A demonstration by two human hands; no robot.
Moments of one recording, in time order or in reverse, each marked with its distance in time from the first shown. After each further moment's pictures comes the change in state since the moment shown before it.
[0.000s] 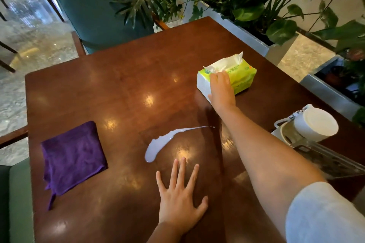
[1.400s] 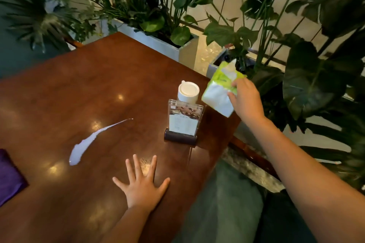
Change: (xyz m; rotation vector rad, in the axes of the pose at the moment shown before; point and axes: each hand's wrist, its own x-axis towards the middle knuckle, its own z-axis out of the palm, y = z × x) left_hand -0.032 0.095 0.012 0.071 -0.173 -0.033; right_hand -0.235 0.233 -0.185 0.131 0.243 0.333
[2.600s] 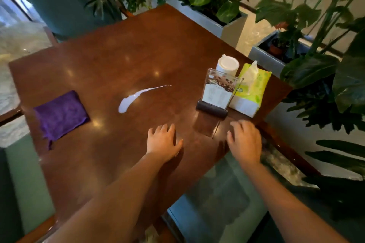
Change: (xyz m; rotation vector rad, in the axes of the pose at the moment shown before) left_hand -0.028 -0.021 -0.064 -0.009 -0.016 0.094; right_hand -0.165 -0.034 0.060 -0.043 -0.190 -0.108
